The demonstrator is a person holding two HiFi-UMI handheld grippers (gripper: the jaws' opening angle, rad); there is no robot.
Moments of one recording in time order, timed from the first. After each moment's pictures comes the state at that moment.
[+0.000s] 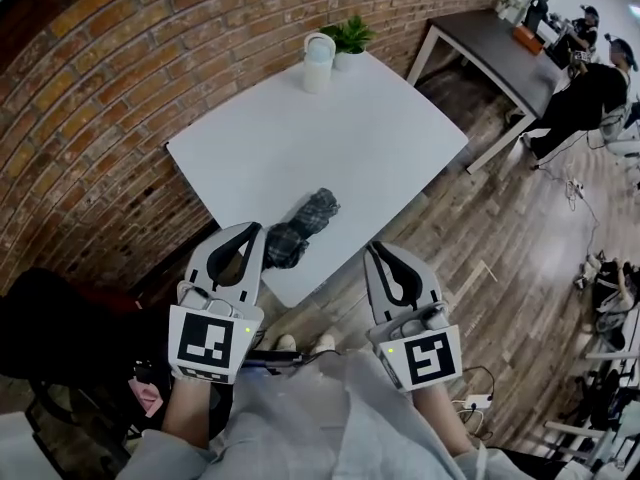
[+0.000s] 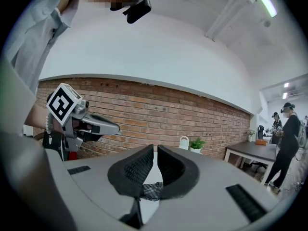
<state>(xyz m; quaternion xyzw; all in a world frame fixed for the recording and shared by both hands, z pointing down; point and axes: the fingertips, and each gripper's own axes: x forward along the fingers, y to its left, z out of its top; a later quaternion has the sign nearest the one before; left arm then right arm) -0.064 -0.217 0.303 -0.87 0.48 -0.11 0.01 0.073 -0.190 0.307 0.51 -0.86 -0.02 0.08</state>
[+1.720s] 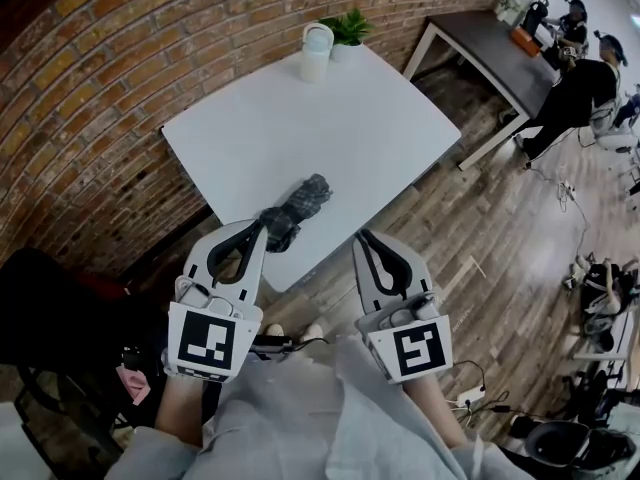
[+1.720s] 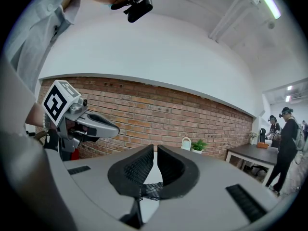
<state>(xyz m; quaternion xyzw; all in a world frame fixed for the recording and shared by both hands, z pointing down) -0.054 -0.187 0.304 -0.88 0.46 -0.14 0.04 0.062 -0.175 0.306 0.49 -0.87 -0.03 0.10</state>
